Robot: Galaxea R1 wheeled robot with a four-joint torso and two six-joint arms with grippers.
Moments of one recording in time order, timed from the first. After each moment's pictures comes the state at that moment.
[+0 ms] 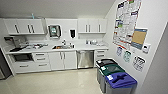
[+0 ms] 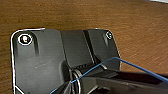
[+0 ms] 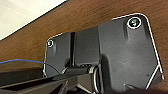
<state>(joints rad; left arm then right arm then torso) 1.47 2.71 -2.16 0.06 -0.02 -0.01 -1.54 2.79 -2.33 -0.24 0.13 0.29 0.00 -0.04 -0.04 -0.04</state>
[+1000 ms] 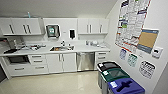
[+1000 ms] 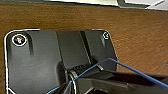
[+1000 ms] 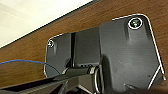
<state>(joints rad) 1.47 2.73 -2.16 0.06 -0.02 -0.01 -1.54 2.80 -2.33 -0.24 0.13 0.29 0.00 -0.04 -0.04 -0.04</state>
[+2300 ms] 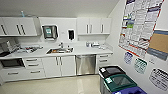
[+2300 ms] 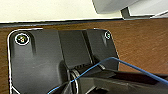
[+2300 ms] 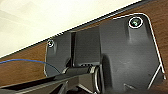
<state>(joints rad) 1.47 2.72 -2.16 0.06 -0.02 -0.01 -1.54 2.80 -2.34 -0.24 0.13 0.29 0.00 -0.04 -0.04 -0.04</state>
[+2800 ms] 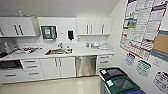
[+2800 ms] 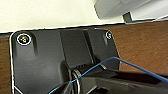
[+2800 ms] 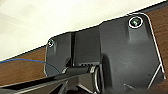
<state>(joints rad) 1.47 2.71 -2.16 0.06 -0.02 -0.01 -1.54 2.80 -2.34 -0.24 0.13 0.29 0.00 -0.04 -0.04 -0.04</state>
